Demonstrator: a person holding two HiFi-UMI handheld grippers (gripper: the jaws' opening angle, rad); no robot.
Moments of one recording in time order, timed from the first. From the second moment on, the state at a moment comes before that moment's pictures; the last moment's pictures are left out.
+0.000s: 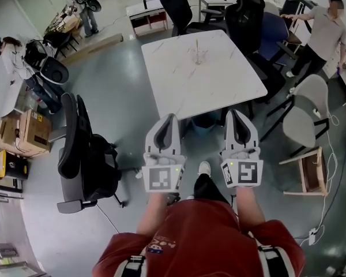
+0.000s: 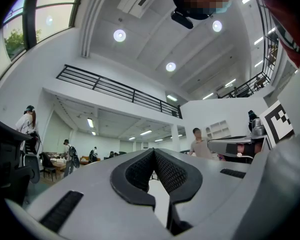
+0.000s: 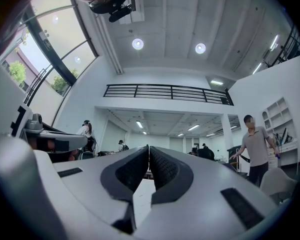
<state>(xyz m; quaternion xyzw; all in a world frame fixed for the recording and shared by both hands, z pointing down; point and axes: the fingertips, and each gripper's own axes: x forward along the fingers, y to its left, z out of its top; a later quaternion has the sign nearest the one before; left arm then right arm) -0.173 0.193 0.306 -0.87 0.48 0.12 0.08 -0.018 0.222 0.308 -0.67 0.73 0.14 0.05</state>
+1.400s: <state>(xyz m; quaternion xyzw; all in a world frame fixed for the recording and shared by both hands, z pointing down) -0.095 0.082 0.312 -0.87 0.48 0.08 0.08 0.039 0.103 0.316 -0.66 0.74 0.12 0.07</state>
